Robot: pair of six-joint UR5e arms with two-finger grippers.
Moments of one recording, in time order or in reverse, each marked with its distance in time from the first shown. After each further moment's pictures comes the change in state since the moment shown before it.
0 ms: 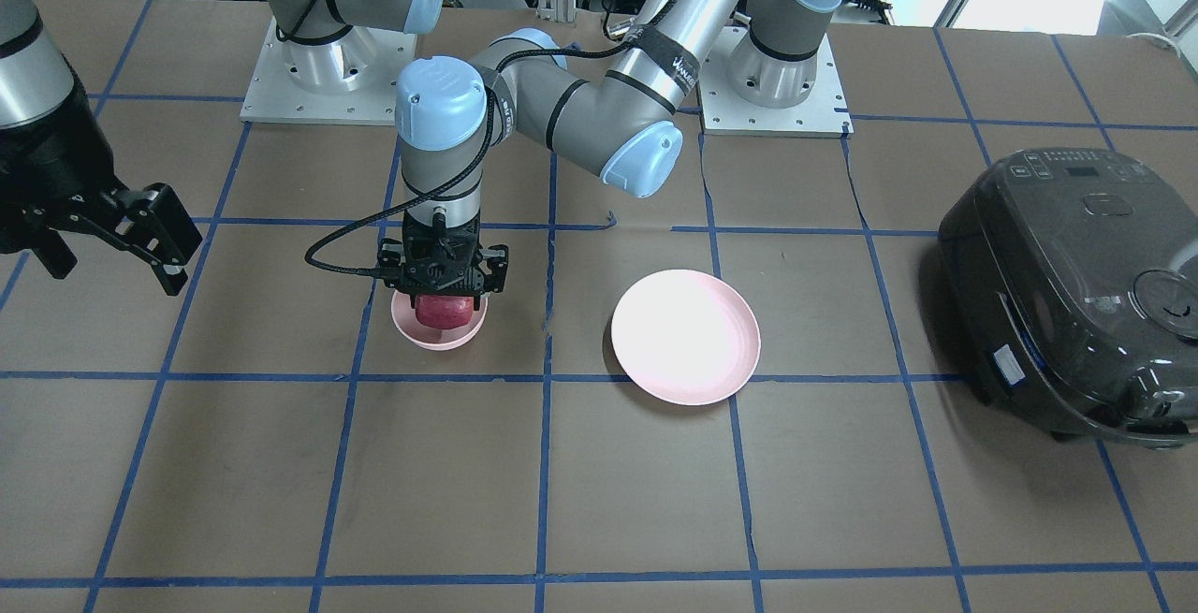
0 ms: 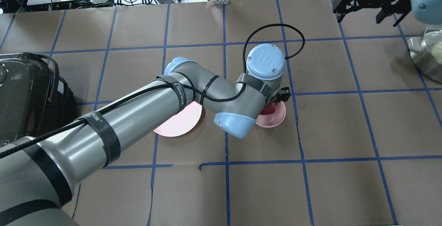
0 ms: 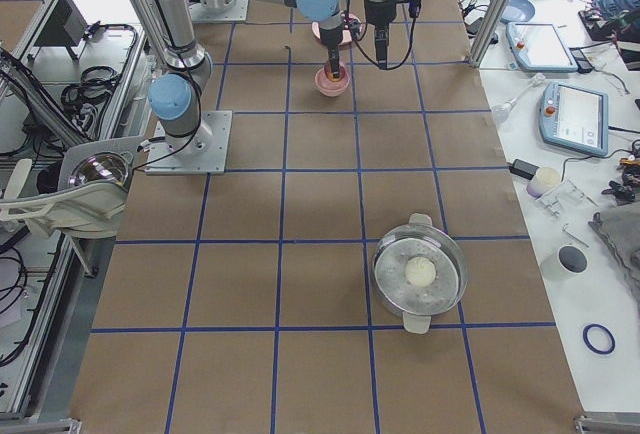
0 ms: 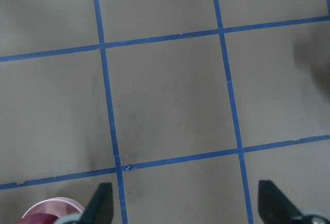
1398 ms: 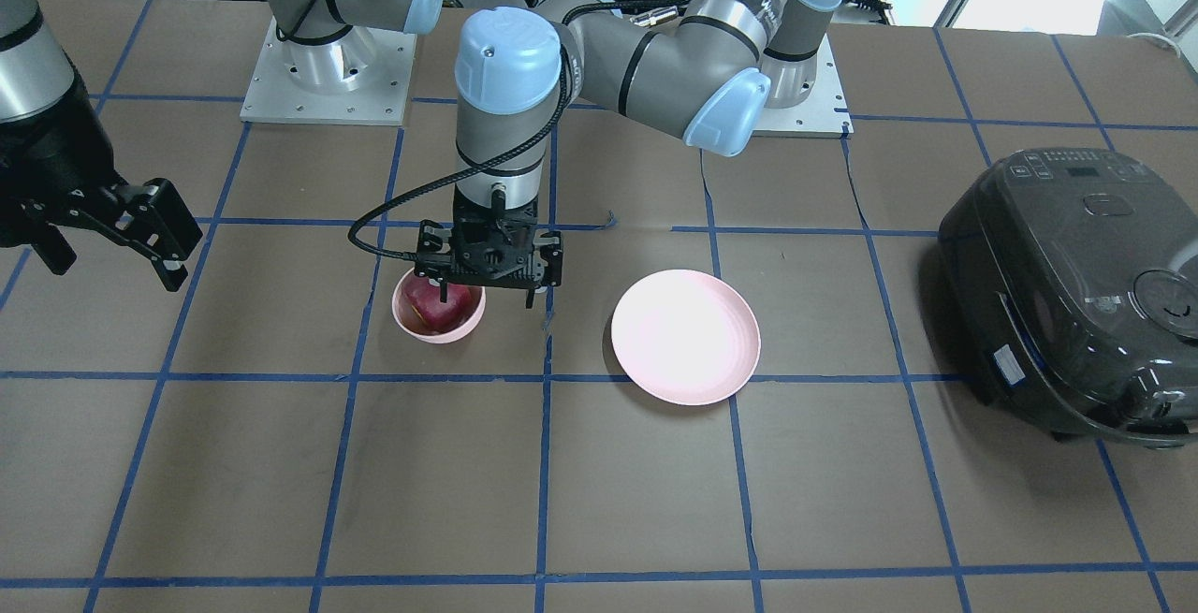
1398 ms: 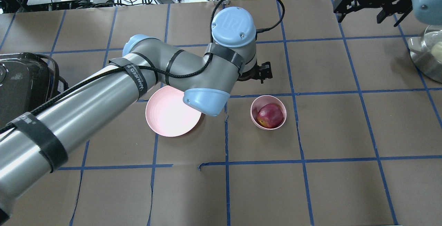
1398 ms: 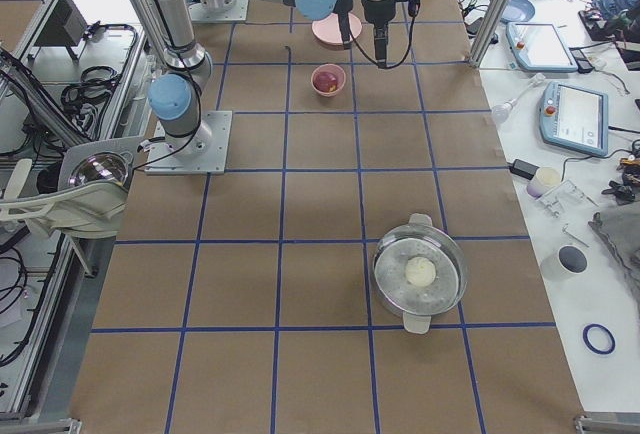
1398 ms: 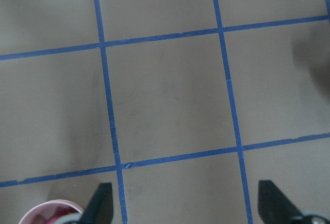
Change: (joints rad) left arm 0.142 0.150 0.007 -0.118 -0.039 0.141; right arm 0.001 -0.007 0.003 0.010 0.000 0.001
